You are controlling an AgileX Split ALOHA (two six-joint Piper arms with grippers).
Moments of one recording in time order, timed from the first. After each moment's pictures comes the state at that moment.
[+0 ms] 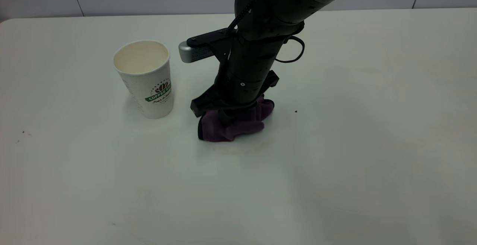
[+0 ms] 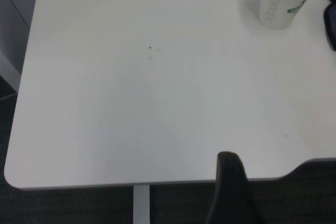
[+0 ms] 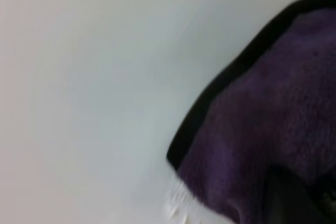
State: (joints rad) left arm -0.04 -0.02 -0.49 0.04 1.13 -0.01; right arm 0.66 2.55 -1.72 0.25 0.39 -0.13
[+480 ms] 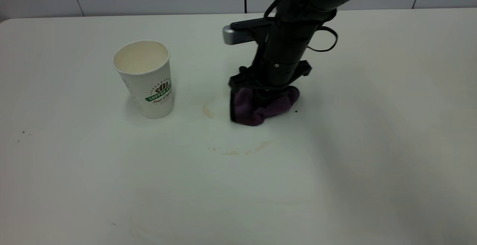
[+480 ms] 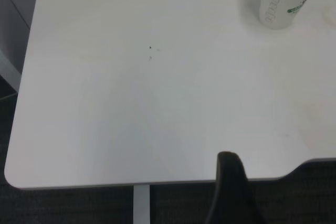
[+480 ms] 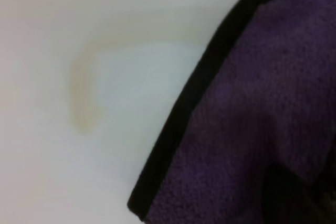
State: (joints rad) left arm -0.04 -0.02 -0.49 0.04 1.13 -0.01; right arm 0.49 2.62 -1.81 0.26 0.49 -0.13
